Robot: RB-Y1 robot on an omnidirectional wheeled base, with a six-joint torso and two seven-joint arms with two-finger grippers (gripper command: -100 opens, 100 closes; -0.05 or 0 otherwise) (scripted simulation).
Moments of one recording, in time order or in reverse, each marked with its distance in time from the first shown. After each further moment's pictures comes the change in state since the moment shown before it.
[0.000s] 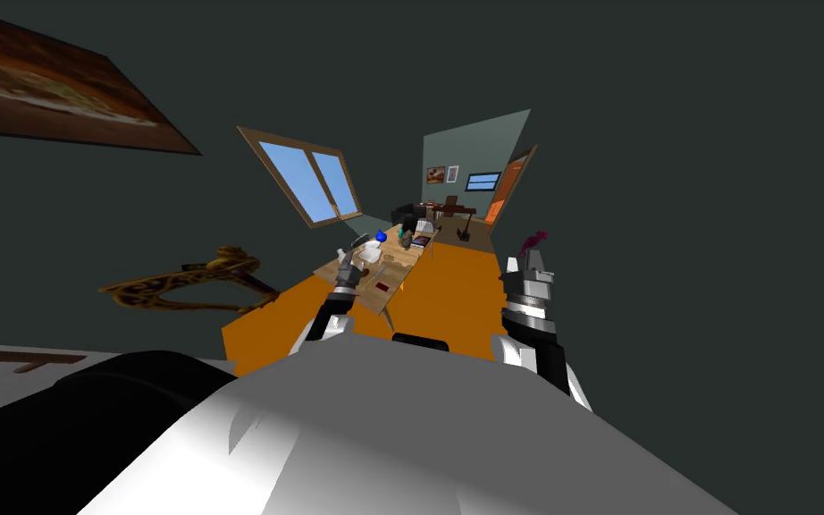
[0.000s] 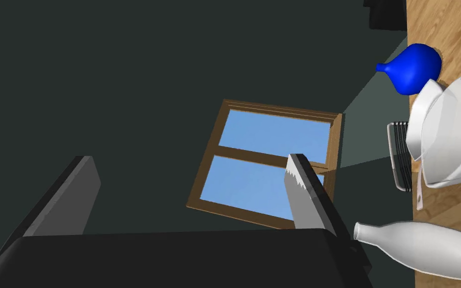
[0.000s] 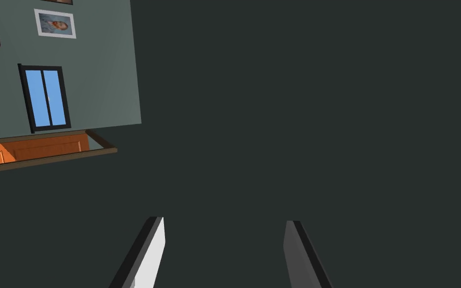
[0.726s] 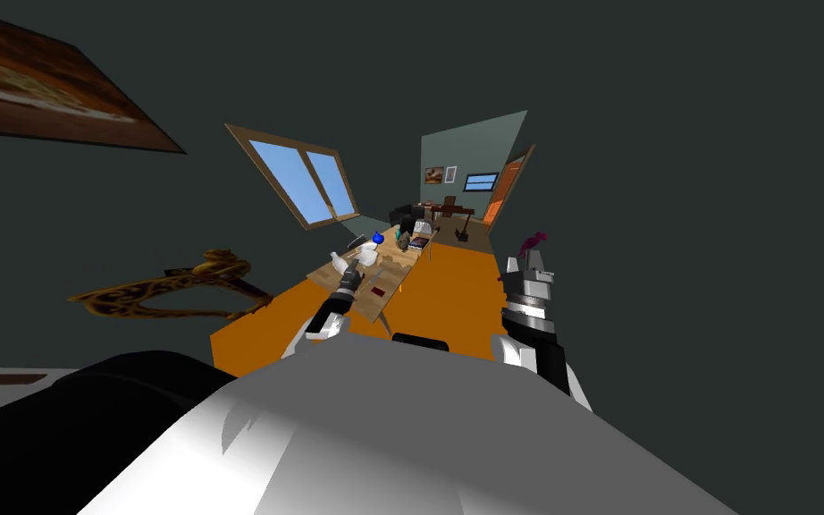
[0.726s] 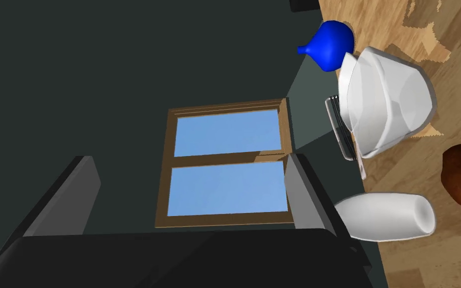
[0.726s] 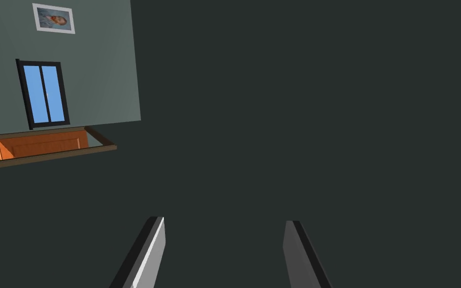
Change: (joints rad) left arm -0.011 0.067 0.032 0.066 0.048 0.205 -0.095; right arm 0.000 0.000 0.000 0.000 0.000 0.000 0.000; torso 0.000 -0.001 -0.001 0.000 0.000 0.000
